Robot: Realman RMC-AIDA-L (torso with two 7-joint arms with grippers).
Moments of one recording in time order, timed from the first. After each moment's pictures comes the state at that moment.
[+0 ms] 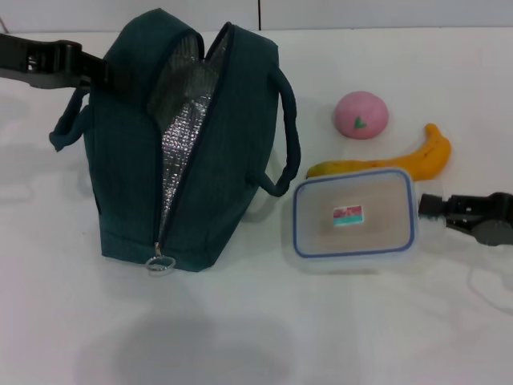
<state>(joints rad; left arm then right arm) -0.66 -1.89 0.69 1.02 2.15 1.79 -2.48 0.48 1.87 -1.25 -0.19 -1.27 -1.59 1.99</state>
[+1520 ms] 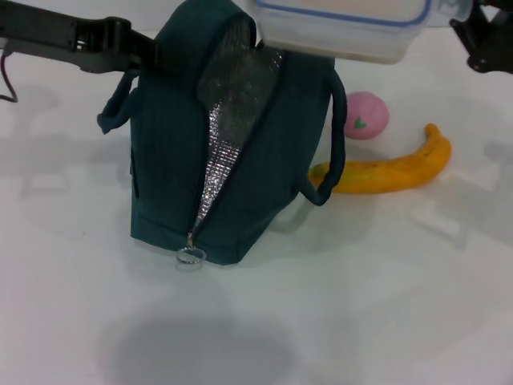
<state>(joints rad) -0.75 -1.92 0.69 0.96 2.12 1.80 -2.52 0.66 1.98 -0.77 -0.18 -1.25 -1.86 2.11</state>
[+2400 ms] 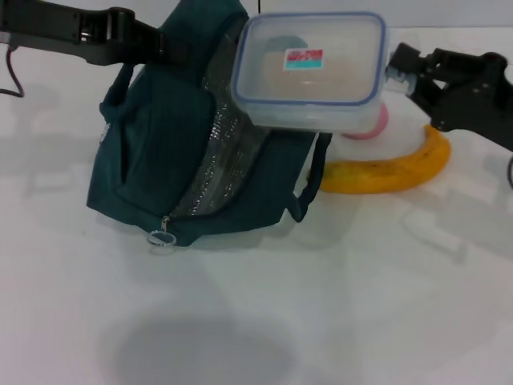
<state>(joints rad) -0.74 -1.93 0.69 0.96 2.08 1.79 -2.51 0.62 1.99 -0.91 -0.19 -1.27 -1.69 2.09</state>
